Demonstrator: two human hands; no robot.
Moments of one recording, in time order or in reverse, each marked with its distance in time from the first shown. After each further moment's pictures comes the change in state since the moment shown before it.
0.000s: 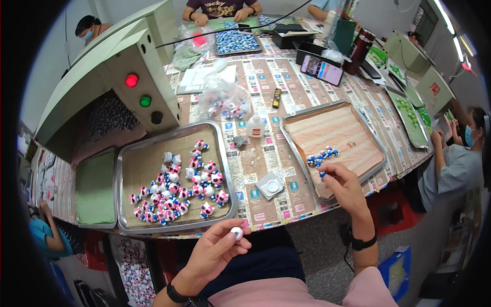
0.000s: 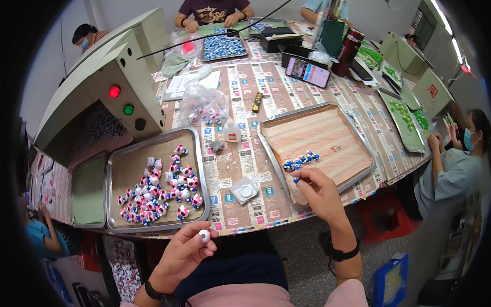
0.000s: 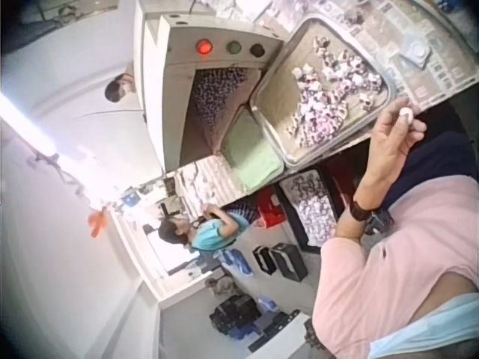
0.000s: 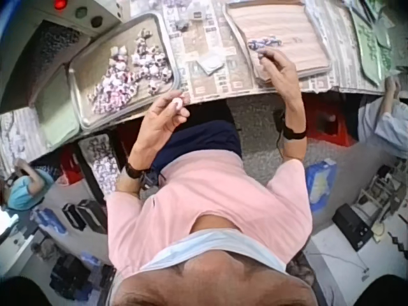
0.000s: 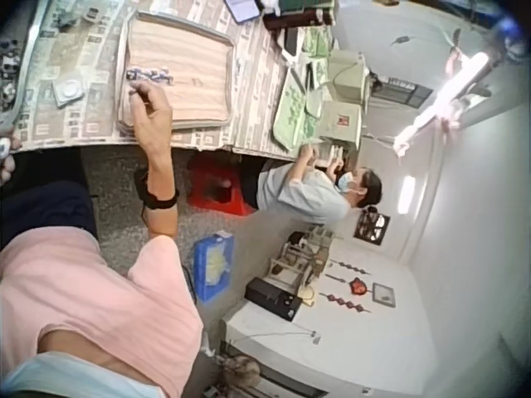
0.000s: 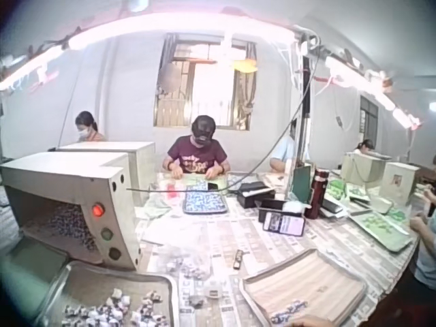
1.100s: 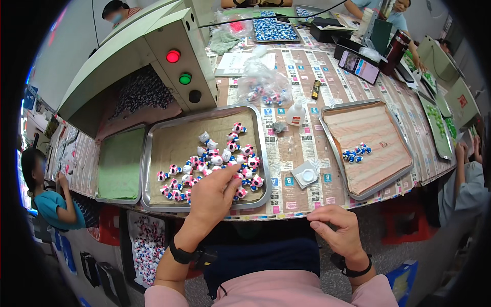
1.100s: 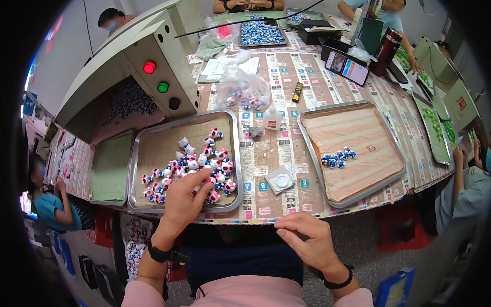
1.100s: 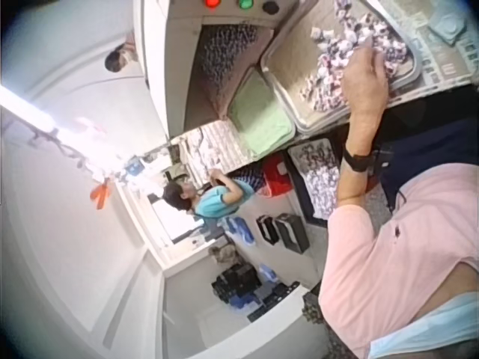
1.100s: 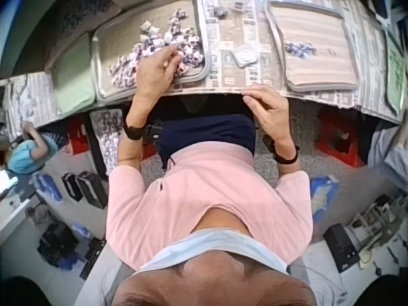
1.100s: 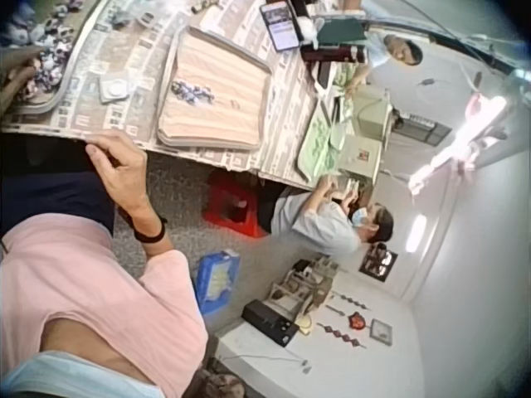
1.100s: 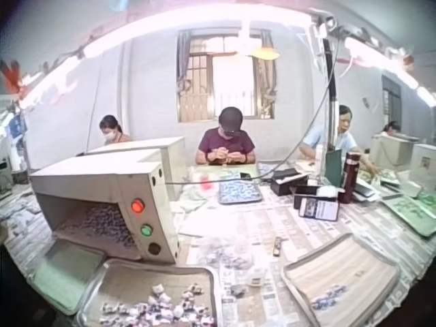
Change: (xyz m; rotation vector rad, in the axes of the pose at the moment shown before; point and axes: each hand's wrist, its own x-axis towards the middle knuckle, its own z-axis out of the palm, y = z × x) left_hand 0.033 0.061 -0.036 1.637 0.421 0.706; right_hand -0.065 -0.056 0.082 -0.011 -0.191 -0.145
